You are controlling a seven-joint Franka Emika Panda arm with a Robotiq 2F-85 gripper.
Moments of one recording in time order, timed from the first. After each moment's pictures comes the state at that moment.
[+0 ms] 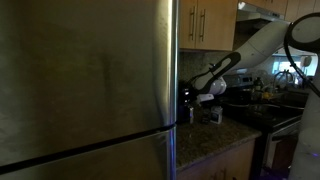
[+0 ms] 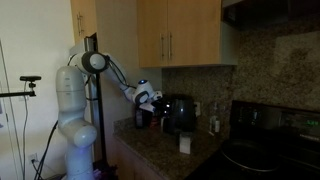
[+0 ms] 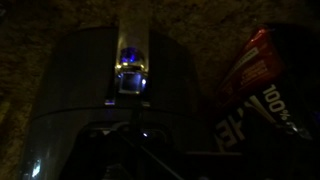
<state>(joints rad) 0.26 -0.02 0.02 -2.40 0.23 3.02 -0.18</state>
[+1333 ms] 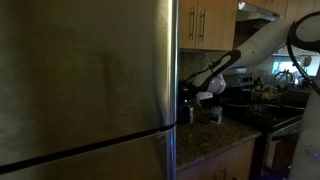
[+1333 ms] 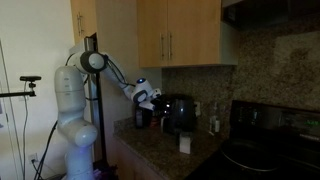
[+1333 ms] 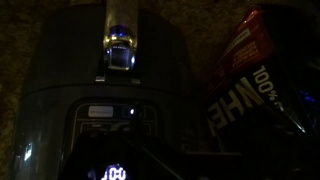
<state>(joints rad) 0.29 -0.03 0.02 -2.39 0.32 3.07 -0.26</state>
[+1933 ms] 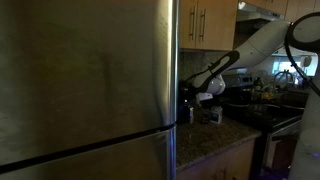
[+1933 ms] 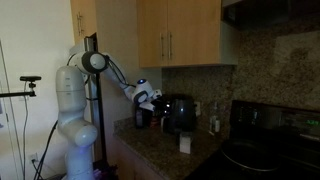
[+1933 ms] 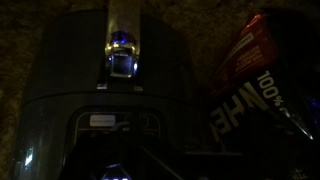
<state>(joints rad) 0.29 -0.01 0.01 -2.39 0.32 3.07 -0.26</state>
